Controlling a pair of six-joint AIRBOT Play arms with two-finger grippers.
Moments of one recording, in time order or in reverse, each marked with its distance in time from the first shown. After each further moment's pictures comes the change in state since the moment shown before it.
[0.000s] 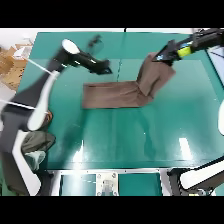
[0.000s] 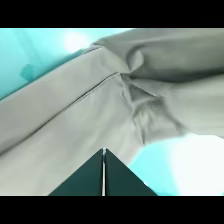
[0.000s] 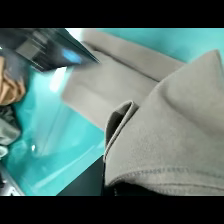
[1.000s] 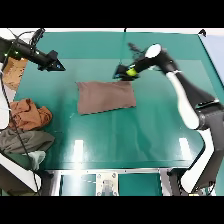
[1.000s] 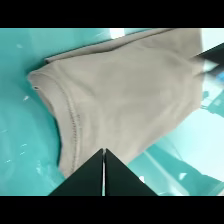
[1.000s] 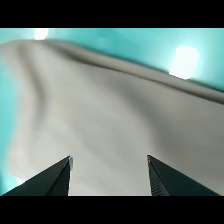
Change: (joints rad) left arm 0.364 0.122 -0.051 0.124 -0.300 -0.019; right arm 0.235 -0.243 -0.042 -0.219 -0.335 0.250
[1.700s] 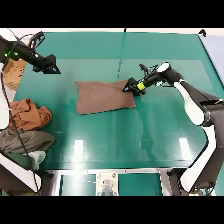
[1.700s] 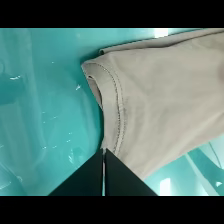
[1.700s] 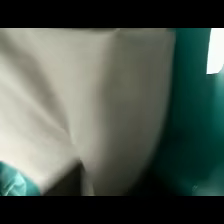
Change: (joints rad) left arm 0.001 0.000 0.000 0.158 0.010 -0.030; right arm -0.072 -0.043 -0.301 0.185 -0.047 -0.093
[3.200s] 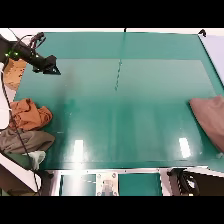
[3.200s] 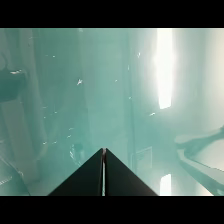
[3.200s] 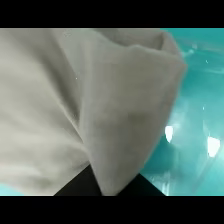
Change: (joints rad) left arm -0.004 0.000 0.000 0.007 -0.014 -0.004; right arm -1.458 0.629 -0.655 -0.474 -0.056 0.116
